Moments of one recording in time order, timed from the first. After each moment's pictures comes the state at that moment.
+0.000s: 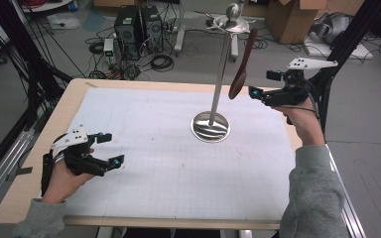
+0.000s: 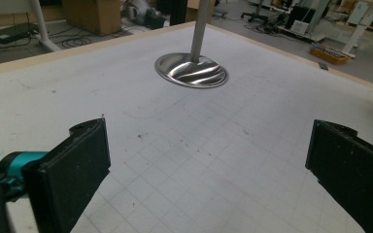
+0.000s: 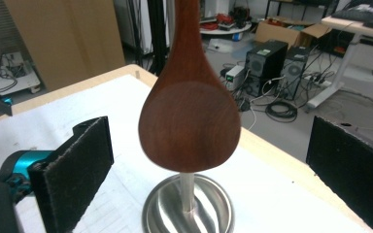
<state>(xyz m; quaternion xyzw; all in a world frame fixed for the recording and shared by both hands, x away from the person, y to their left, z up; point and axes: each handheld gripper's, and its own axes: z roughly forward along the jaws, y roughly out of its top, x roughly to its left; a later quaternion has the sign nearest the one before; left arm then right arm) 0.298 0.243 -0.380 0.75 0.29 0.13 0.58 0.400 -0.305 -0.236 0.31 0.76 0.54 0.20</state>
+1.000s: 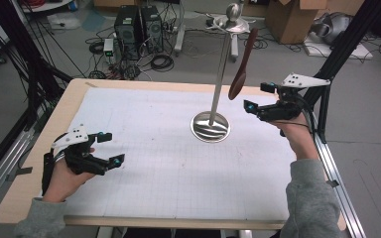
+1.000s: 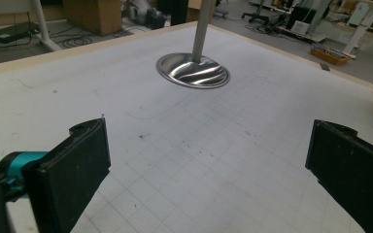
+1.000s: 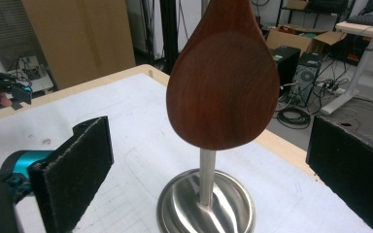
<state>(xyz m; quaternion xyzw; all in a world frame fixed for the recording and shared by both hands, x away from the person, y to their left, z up) 0.300 0.242 -0.381 0.75 0.29 0.13 0.58 0.382 -0.299 -0.269 0.29 0.75 0.56 0.20</state>
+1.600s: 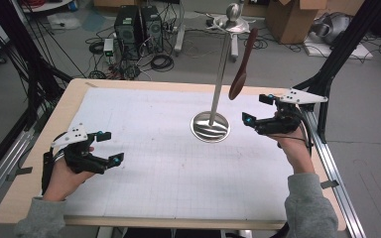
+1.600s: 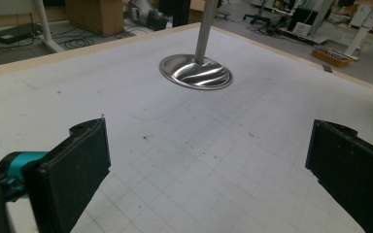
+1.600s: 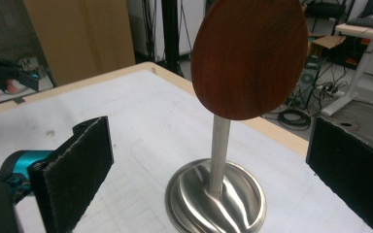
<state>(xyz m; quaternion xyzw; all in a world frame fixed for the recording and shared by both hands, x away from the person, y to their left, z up) 0.303 0.245 -0.381 0.75 0.29 0.13 0.58 0.361 -0.298 -0.294 0.29 0.74 0.57 0.21</state>
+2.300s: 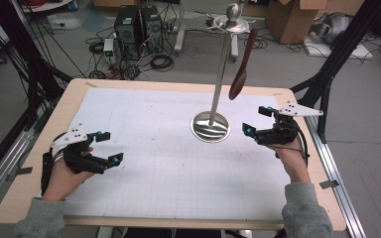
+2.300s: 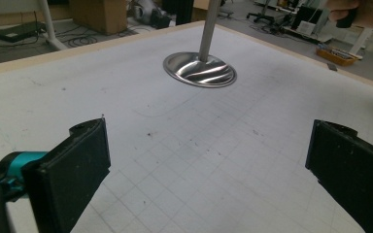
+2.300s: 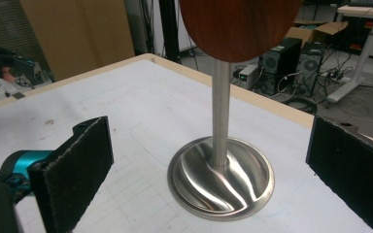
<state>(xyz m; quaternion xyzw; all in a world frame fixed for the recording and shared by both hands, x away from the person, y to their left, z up) 0.303 0.247 -0.382 0.75 0.30 0.13 0.58 0.357 -0.309 -0.334 0.31 0.73 0.57 0.19</state>
